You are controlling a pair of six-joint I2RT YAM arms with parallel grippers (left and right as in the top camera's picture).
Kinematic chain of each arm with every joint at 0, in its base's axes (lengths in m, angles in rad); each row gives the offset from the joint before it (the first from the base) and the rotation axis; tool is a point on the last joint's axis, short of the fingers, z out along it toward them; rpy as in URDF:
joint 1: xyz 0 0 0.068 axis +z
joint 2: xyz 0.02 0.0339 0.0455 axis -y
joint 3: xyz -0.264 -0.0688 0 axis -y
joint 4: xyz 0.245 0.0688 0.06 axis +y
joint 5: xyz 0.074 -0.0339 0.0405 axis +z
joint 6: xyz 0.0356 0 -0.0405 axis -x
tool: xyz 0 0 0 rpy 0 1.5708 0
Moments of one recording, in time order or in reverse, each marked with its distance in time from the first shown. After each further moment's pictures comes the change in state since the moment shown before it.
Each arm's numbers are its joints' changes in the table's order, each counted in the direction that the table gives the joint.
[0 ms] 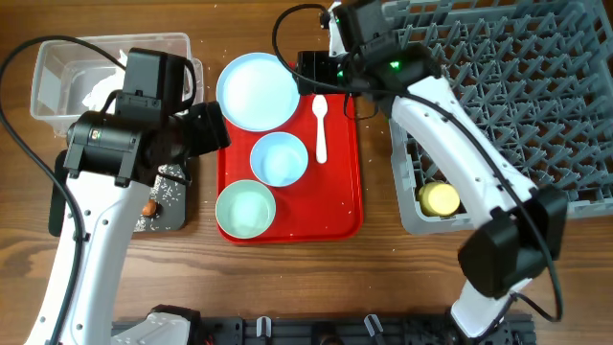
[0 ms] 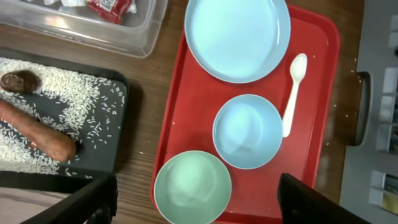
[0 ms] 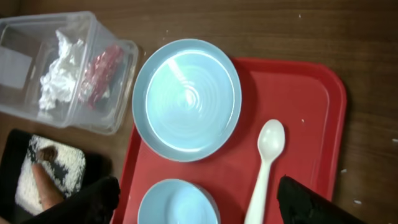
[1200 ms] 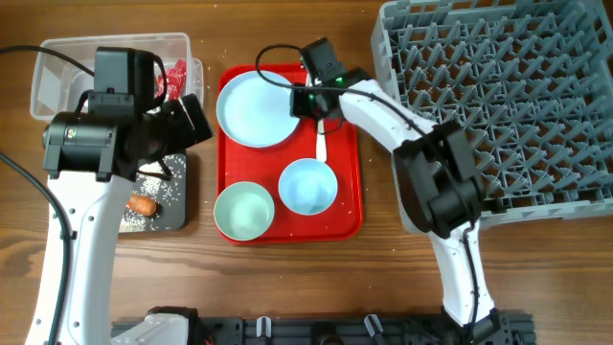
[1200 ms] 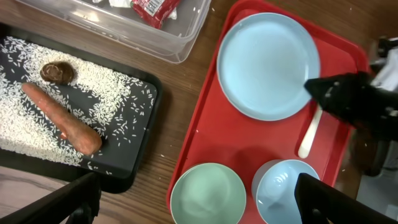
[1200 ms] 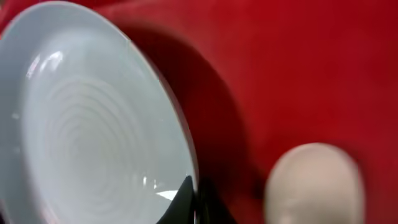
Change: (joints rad) left arm 0.112 0.000 0.000 0.012 0.018 0.012; right arm 0.003 -0.410 0.012 -0.209 0.029 -0.137
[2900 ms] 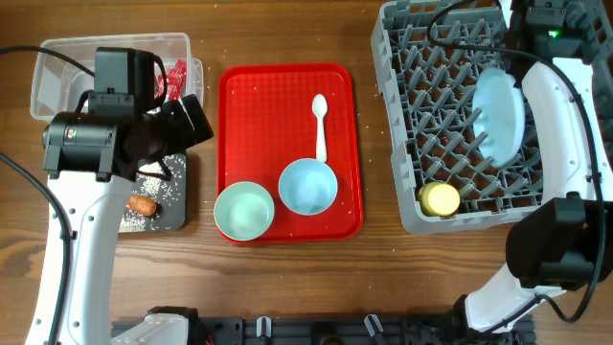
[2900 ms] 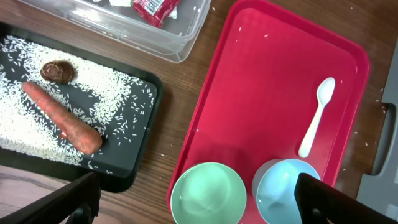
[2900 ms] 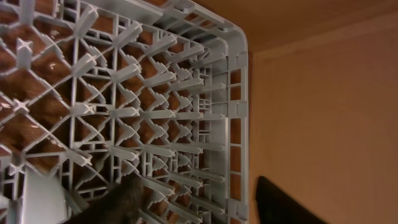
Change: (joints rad) left arm 0.000 0.000 0.000 0.003 0.000 0.000; right arm -0.550 0.468 -0.010 0.219 -0.751 1.110
